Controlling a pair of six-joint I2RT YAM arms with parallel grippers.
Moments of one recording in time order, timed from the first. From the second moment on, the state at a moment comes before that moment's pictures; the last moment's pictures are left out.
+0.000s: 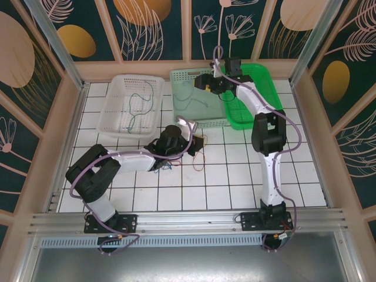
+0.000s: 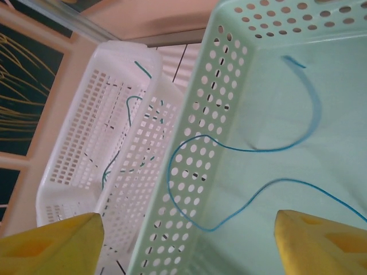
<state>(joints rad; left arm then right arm) -0.79 1.70 0.81 0.52 0.25 -0.48 0.27 2.31 2.08 -0.46 -0.74 0.36</state>
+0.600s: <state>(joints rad) -0.79 1.64 0.77 0.60 0.25 -0.53 0.27 1.53 1.15 -0.23 -0.53 0.30</state>
